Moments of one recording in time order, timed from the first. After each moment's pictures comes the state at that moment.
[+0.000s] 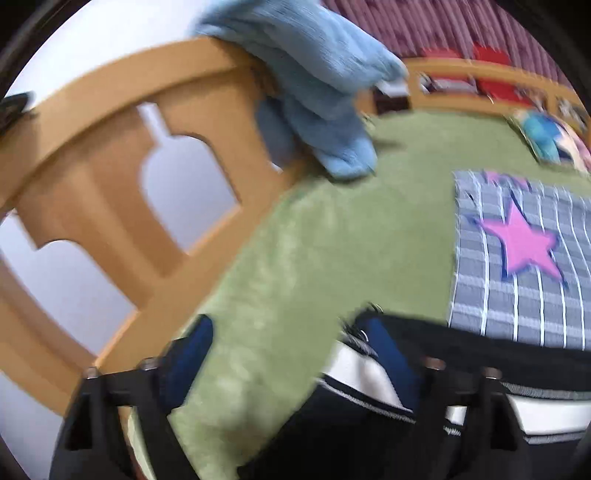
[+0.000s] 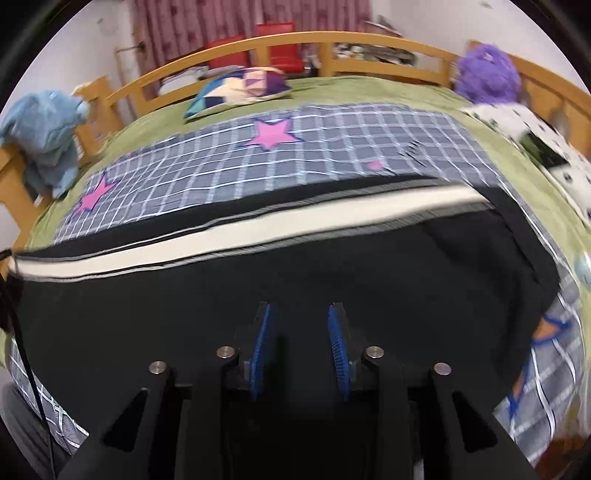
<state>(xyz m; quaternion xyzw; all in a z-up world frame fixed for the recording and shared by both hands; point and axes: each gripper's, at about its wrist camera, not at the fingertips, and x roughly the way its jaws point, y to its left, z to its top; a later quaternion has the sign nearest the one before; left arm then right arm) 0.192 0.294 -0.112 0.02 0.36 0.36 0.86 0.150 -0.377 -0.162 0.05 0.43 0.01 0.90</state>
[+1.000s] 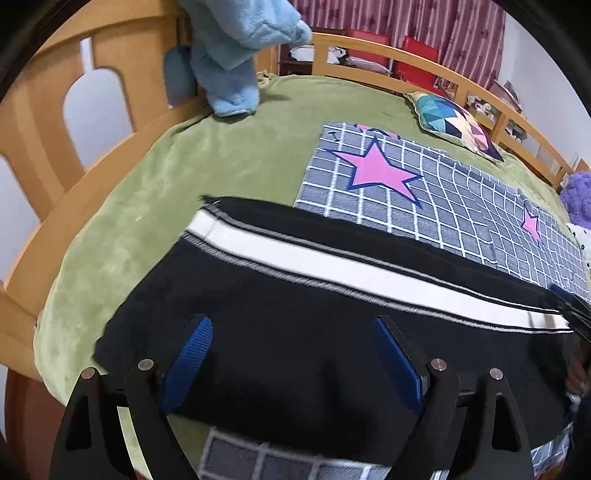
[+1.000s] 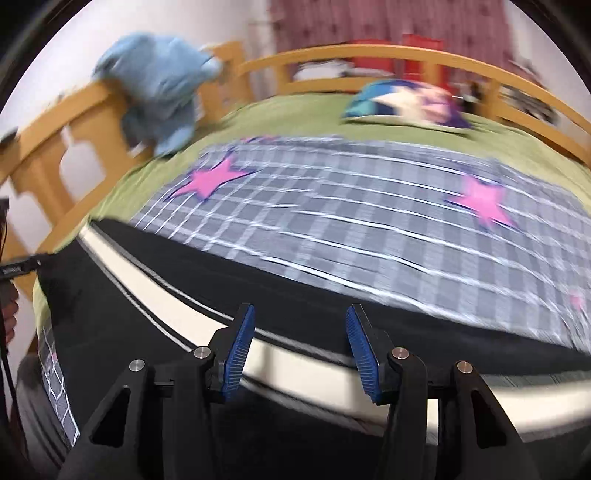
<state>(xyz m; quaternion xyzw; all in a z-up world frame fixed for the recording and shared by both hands) 0.119 0.230 -0.136 -0.11 0.44 0.14 0.88 0.283 -0.188 -0.163 -0.05 0.40 0.27 0.87</state>
